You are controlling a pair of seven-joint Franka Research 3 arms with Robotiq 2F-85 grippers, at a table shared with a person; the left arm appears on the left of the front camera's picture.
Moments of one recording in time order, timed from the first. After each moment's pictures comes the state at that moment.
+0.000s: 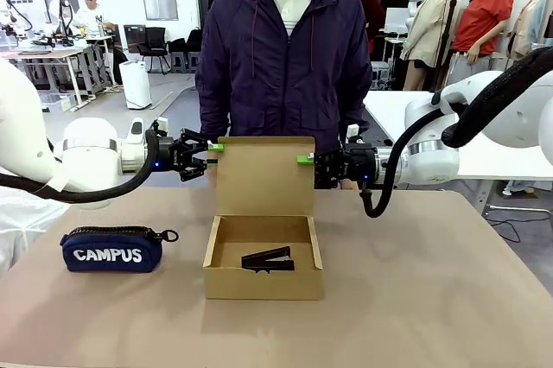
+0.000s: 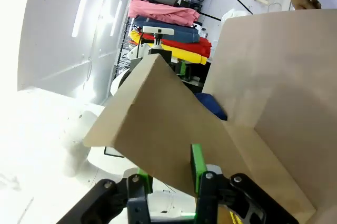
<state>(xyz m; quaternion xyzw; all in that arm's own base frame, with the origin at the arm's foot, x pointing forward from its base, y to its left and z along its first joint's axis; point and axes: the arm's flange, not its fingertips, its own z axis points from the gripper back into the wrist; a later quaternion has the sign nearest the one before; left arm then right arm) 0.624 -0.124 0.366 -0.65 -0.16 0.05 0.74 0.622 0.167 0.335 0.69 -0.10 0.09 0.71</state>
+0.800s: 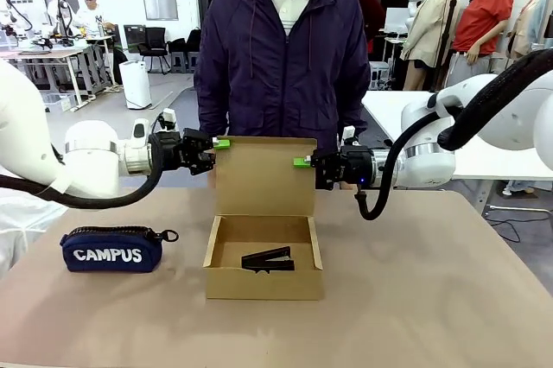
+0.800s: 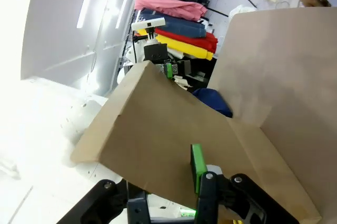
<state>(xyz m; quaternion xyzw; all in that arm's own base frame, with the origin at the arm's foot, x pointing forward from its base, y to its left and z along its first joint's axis) 0.617 -0.143 0.370 -0.68 -0.22 -0.11 0.69 0.617 0.178 0.330 0.70 -0.11 0.12 0.69</state>
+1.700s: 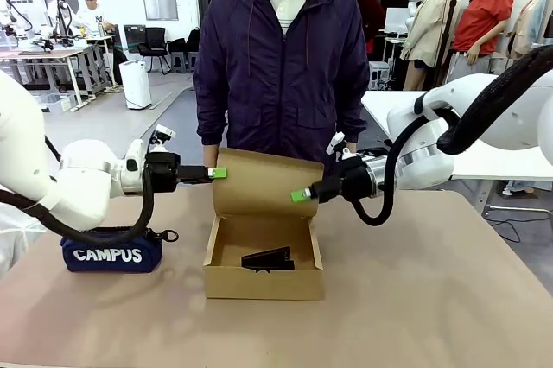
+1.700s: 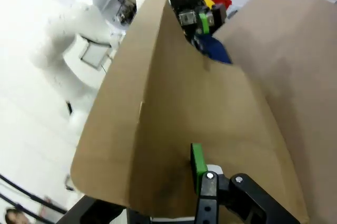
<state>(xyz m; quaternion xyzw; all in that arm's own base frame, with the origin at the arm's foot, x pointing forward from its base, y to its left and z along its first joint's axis) 0.587 -0.140 0.326 -0.62 -0.37 -0.33 0.61 0.575 0.194 0.316 0.63 -0.14 0.37 0.67</state>
